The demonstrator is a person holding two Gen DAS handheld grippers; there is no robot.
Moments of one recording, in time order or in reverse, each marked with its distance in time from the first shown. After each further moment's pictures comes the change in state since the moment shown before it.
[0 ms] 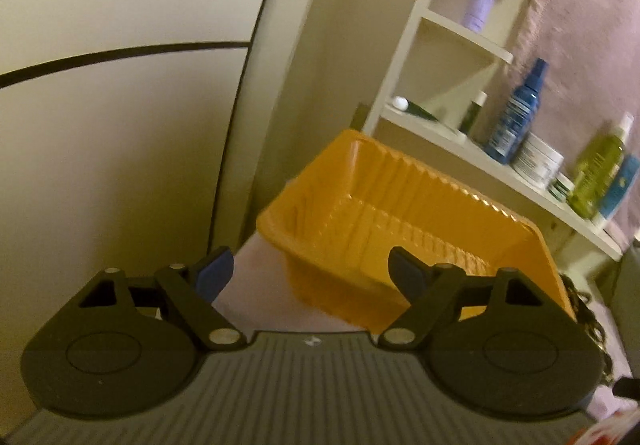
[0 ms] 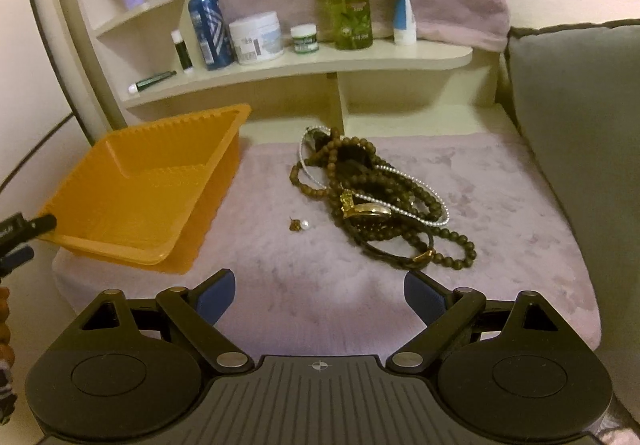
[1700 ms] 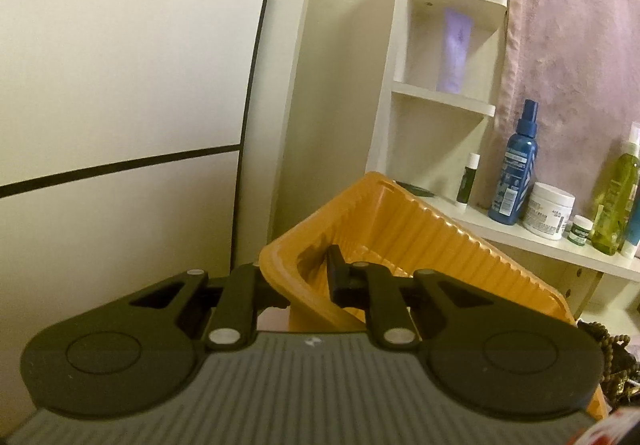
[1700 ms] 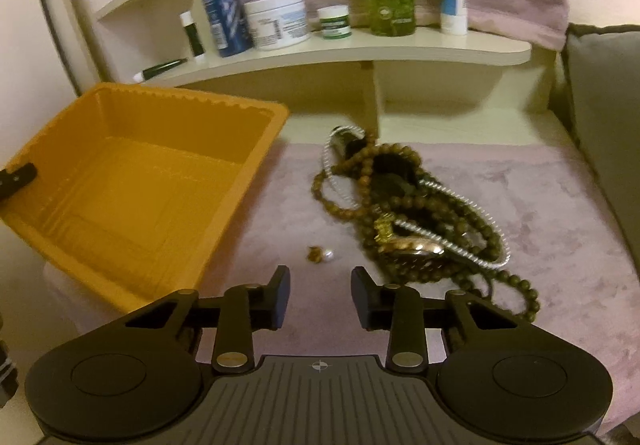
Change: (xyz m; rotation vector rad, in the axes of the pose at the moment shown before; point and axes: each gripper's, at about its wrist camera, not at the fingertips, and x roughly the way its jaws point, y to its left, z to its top) left arm 0.014 -0.042 0.012 0.118 -0.265 0.103; right arm 0.054 0.002 0.014 -0.051 0.011 0.084
